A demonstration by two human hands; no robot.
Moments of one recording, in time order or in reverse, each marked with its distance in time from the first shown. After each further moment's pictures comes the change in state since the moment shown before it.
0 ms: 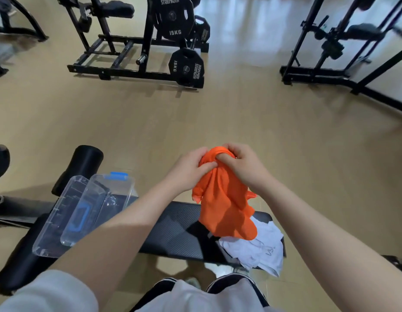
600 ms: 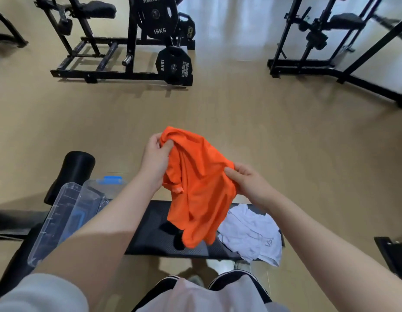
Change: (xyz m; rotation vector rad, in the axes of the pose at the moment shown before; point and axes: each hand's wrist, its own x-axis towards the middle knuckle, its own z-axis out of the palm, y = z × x) left_hand 0.010 -0.017 -0.019 -0.688 0.432 -0.344; right_hand -0.038 0.038 -0.002 0.436 -0.173 0.284
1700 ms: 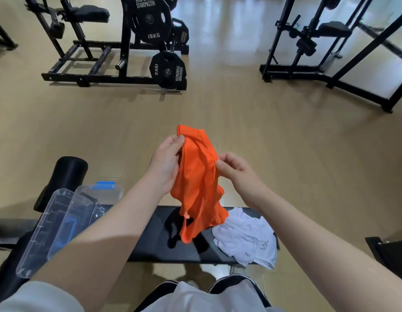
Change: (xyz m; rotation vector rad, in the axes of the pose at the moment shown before) left_hand -0.024 0.025 0.025 -0.311 -0.237 -0.095; right_hand -0.005 -0.033 0.016 -0.061 0.145 -0.188
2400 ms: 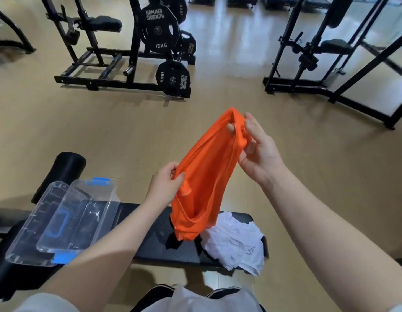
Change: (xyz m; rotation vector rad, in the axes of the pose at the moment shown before) left_hand -0.026 -0.070 -0.004 0.747 0.087 0.193; right_hand -0.010 -0.056 -0.064 0.943 0.101 0.040
